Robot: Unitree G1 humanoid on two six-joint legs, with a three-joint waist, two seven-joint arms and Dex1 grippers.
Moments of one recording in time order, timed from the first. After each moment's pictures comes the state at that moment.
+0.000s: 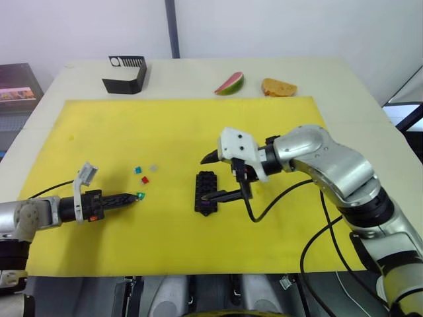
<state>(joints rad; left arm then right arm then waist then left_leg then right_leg) -0.24 0.88 0.18 0.22 -0.75 1.10 -1.20 -0.84 -0.65 0.41 -0.39 0.40 0.87 1.06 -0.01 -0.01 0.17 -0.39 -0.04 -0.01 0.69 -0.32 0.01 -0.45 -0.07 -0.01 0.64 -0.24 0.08</state>
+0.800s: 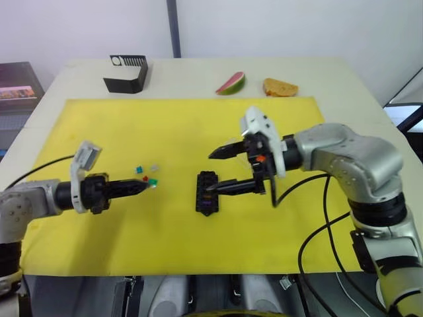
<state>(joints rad) -0.25 0.88 0.31 -0.19 -0.99 1.18 -1.15 -0.80 -0.60 0.11 -0.38 0.73 1.17 1.03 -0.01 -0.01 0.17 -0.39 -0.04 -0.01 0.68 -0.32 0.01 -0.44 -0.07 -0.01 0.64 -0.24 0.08</state>
